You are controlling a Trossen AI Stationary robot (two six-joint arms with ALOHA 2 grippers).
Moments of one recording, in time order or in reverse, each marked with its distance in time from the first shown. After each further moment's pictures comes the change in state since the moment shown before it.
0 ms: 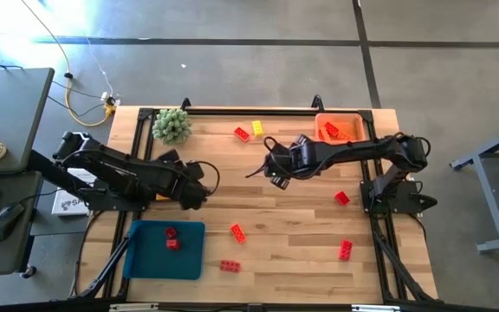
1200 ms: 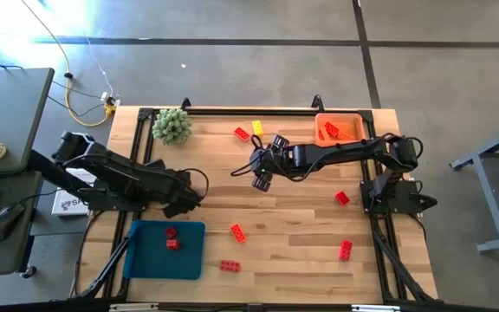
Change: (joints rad) left arm -0.003 -0.009 -0.218 -0.056 0.278 -0.042; right arm -0.018 0.077 -0.002 0.414 -0.079 -0.268
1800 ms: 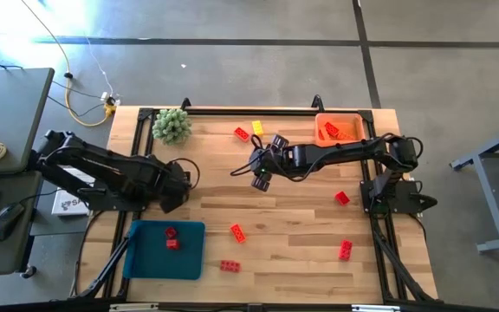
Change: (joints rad) left arm 0.024 -0.199 0.006 0.005 0.001 -0.046; right arm 0.000 0.000 0.000 0.016 0.005 0.002
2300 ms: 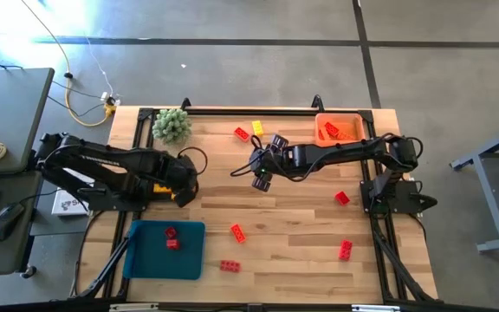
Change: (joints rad) left arm 0.127 -0.026 0.000 0.256 -0.014 0.119; right arm 0.001 0.000 0.000 -0.006 -0.004 -0.027
